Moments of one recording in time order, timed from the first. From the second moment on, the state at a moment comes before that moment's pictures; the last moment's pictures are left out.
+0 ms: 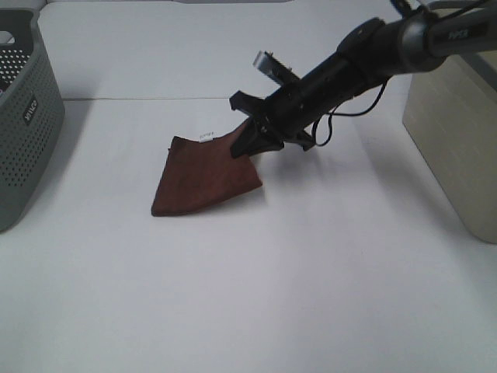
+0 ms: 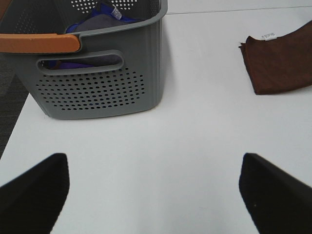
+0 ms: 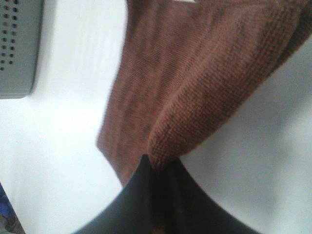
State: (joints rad) left arm 0.02 -0.01 -0.50 0.00 1.05 0.03; right arm 0.33 2.32 -1.74 0.93 0.90 -0.50
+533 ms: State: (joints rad) left arm 0.02 -0.01 -0.50 0.00 1.05 0.03; right arm 0.33 1.89 -1.77 0.23 1.09 -0.23
